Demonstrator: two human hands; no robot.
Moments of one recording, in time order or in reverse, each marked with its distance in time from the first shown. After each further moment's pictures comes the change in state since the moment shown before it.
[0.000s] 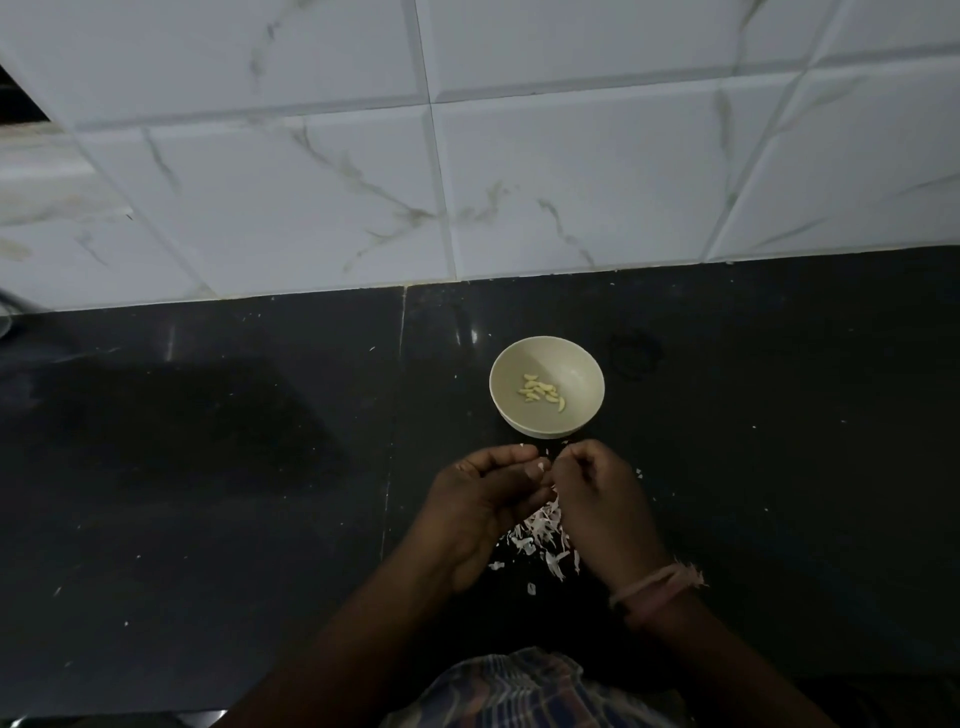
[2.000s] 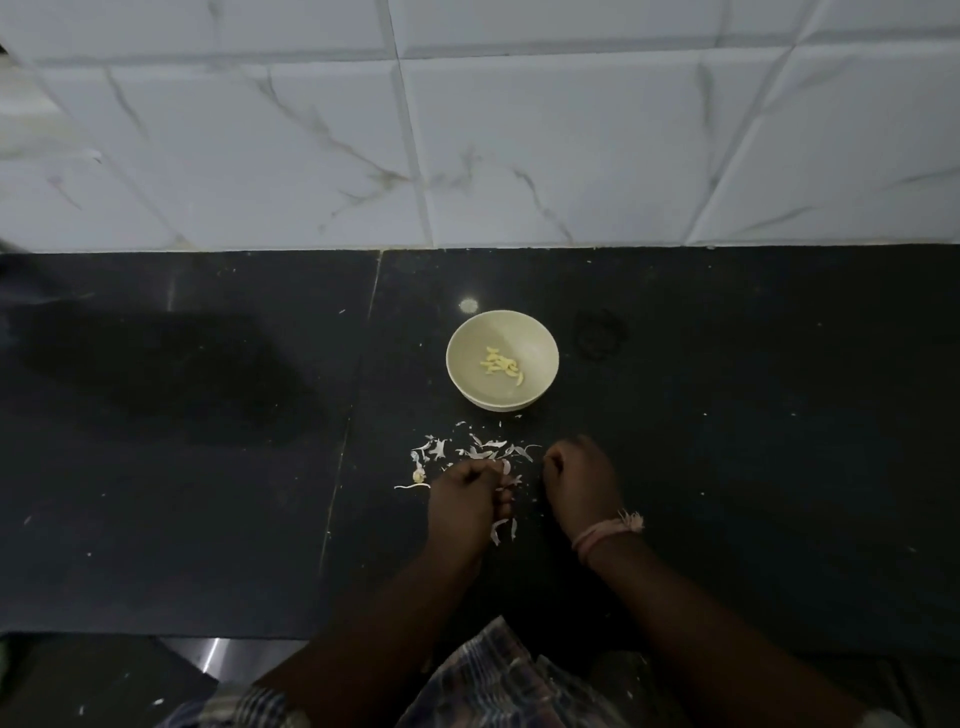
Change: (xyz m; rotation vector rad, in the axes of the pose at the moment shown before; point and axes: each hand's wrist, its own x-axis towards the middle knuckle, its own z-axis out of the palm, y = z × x) left_hand 0.032 -0.092 0.022 0.273 0.395 0.055; right_hand 0.050 0.104 -0.030 -0.574 -0.120 -0.165
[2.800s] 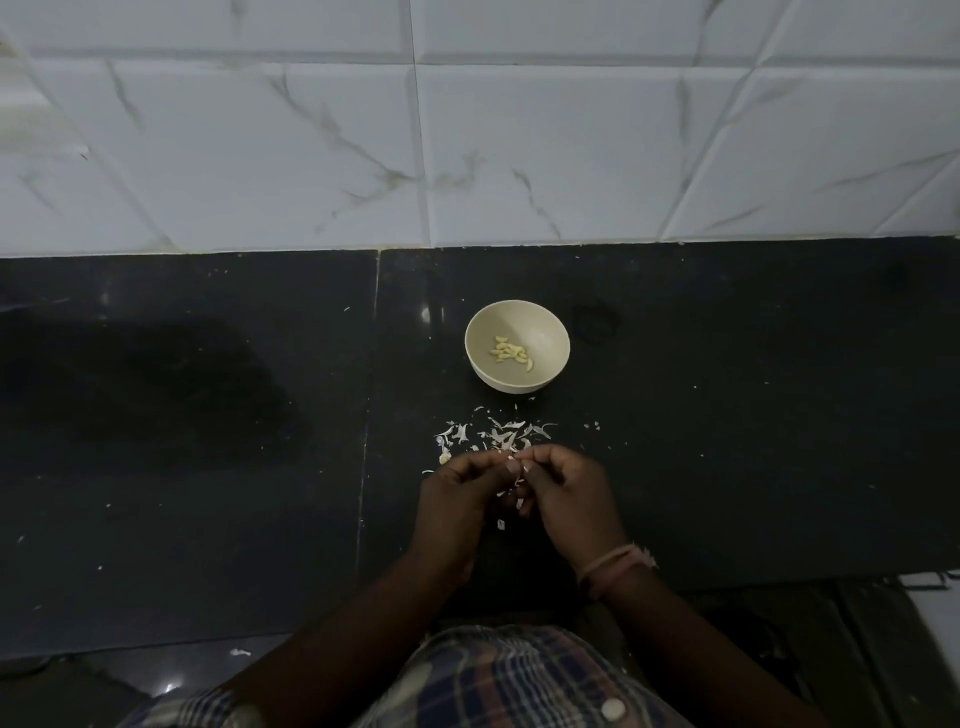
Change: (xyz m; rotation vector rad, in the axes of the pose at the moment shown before) left_hand -0.030 0.015 -0.072 -0.158 -0.294 0.028; right_hand -0.082 -0.101 -0.008 0.824 0.009 0.327
